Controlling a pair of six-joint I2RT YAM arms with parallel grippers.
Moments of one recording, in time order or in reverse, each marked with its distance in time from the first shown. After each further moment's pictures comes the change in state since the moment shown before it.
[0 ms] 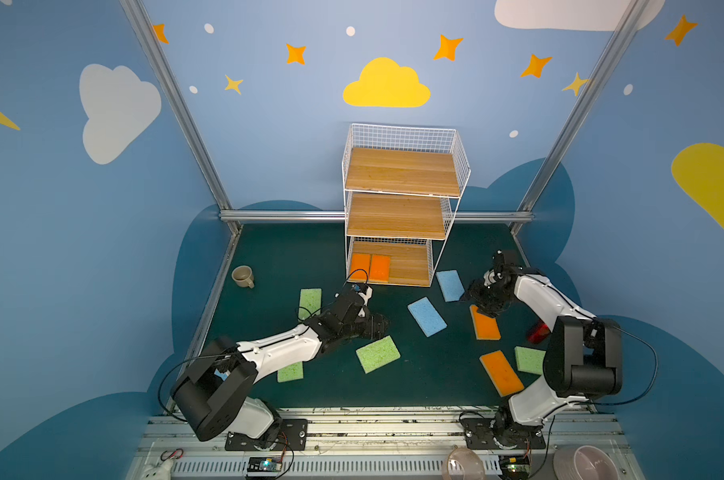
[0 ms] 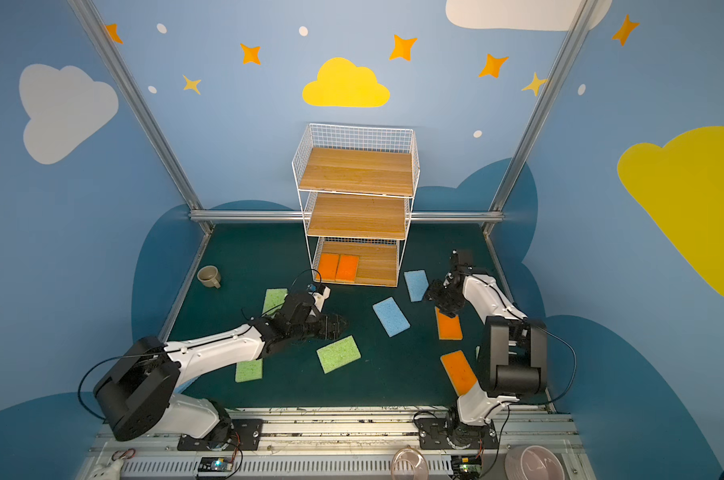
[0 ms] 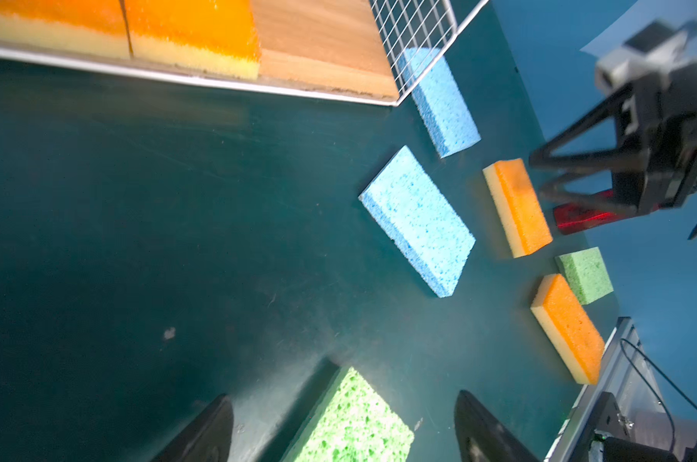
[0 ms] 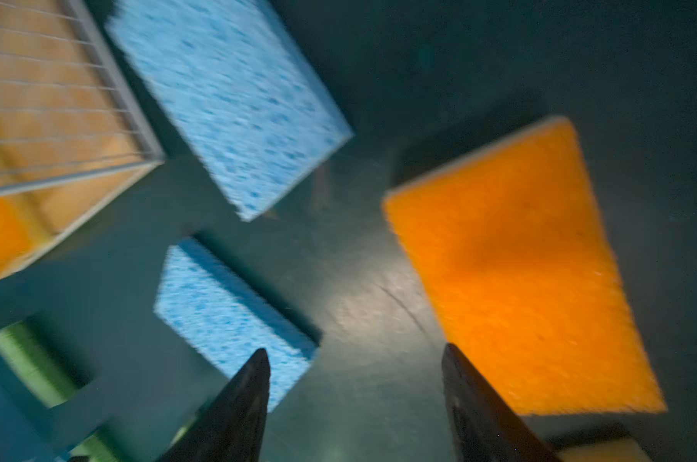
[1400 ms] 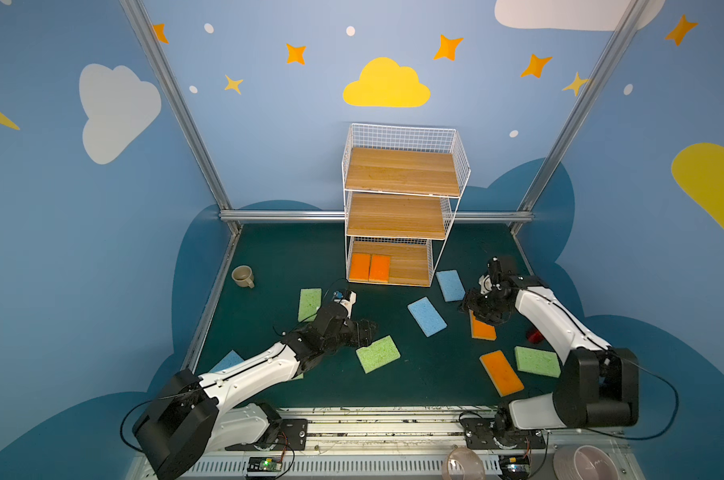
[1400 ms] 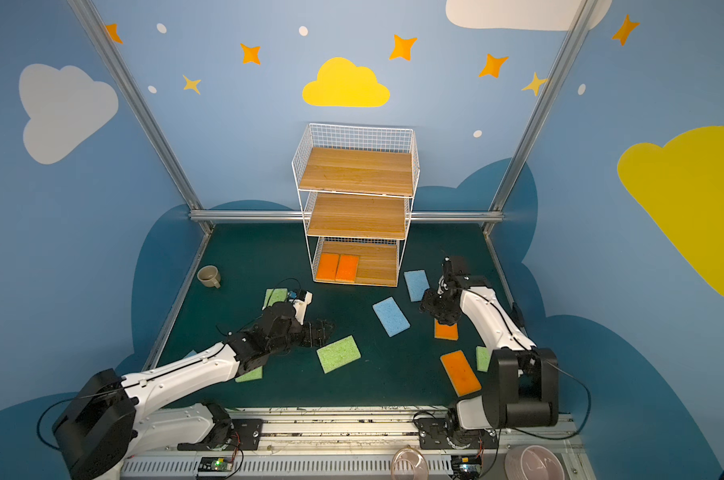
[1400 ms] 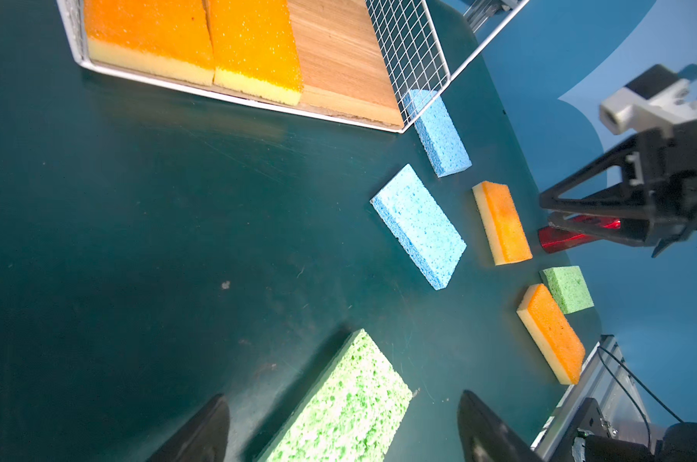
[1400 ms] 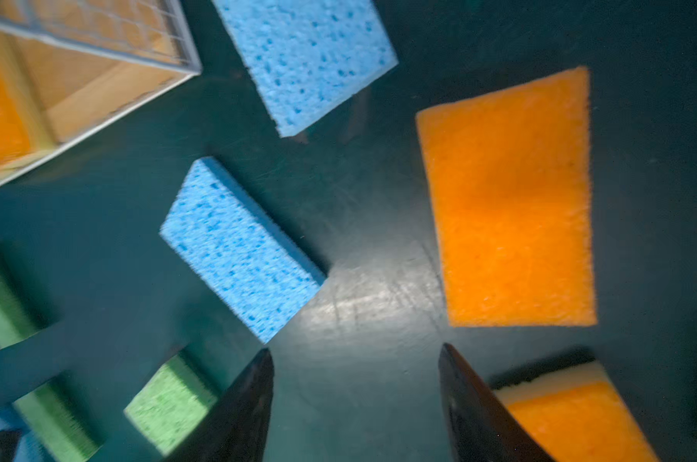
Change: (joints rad) left arm 0.000 -0.249 -0.138 -0.035 -0.066 -0.049; right arm 0.104 -0.089 0.032 -0.087 0.064 -0.066
